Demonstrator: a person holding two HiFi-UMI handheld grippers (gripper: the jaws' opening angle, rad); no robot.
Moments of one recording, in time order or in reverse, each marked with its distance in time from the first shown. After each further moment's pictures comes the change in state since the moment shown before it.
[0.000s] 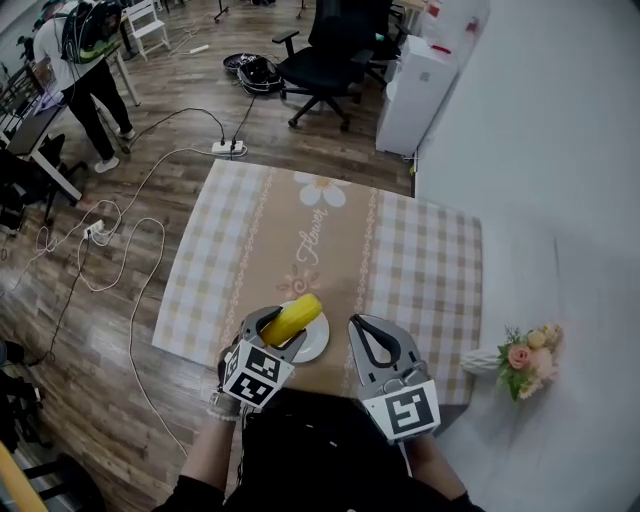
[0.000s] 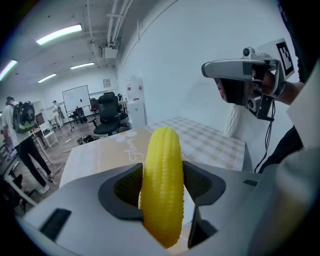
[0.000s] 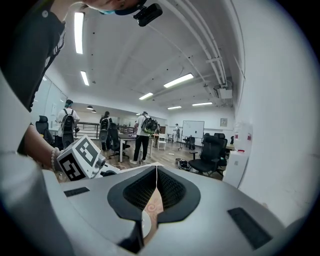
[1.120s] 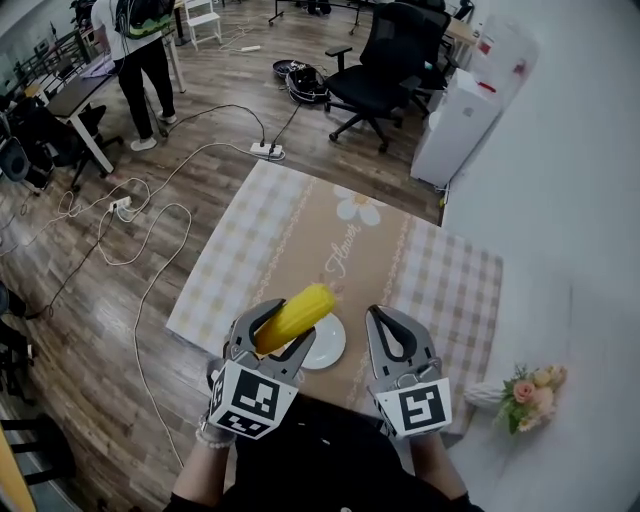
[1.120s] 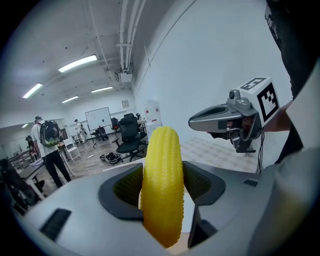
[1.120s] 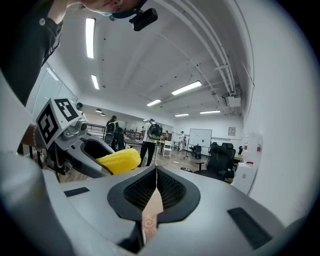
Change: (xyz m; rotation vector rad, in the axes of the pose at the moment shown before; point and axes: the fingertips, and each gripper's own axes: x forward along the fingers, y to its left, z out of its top) left arm -0.109 0.026 0.082 0.032 -0.196 0.263; right arm 0.027 -0.003 0.048 -0.100 -0.116 0.044
